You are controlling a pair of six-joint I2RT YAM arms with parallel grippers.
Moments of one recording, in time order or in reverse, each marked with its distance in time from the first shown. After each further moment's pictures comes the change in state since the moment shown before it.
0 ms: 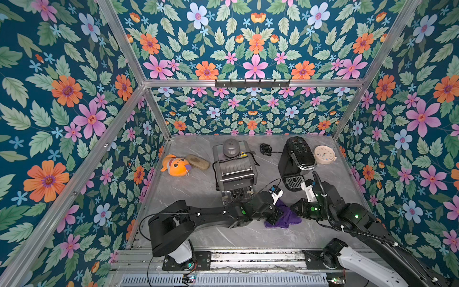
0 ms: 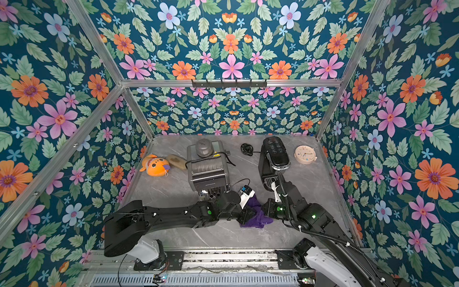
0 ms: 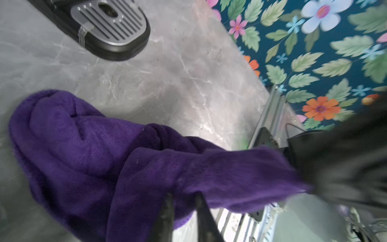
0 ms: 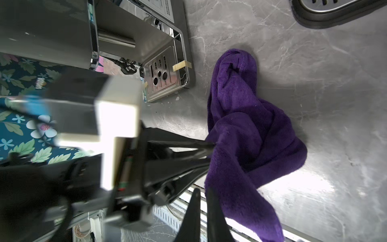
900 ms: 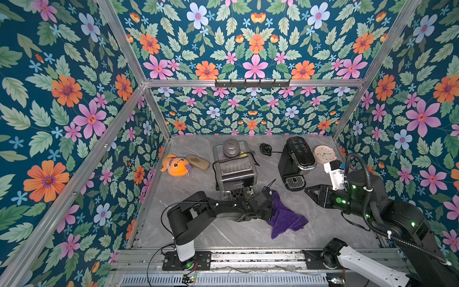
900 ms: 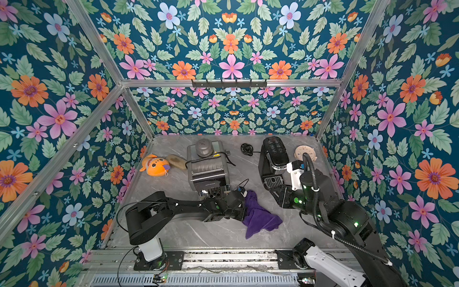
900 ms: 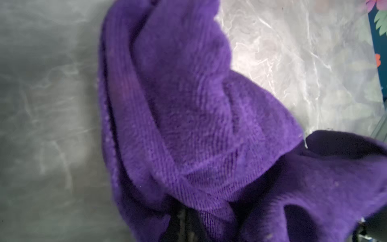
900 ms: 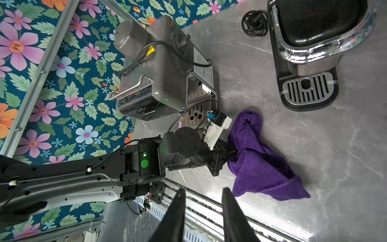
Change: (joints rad) left arm 0.077 0.163 0.037 -0.149 -0.083 -0.118; right arm 0.000 0.054 0.558 -0.294 0.146 -0.142
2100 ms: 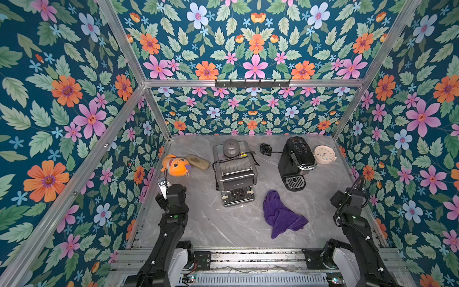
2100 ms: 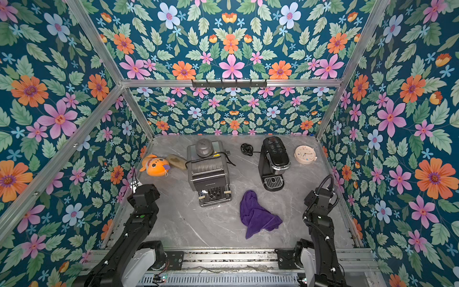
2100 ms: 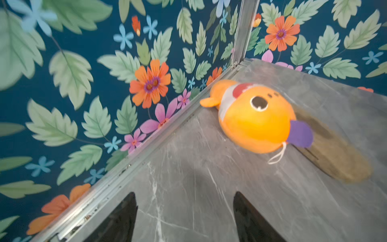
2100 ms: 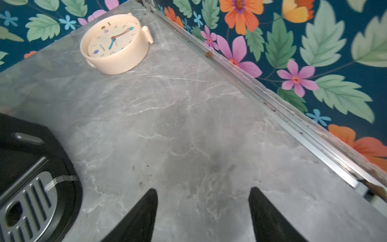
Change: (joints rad) left arm 1.147 -0.909 -0.655 0.198 -0.623 0.452; right arm -0.914 -0.020 -1.056 1.012 0.311 -0.343
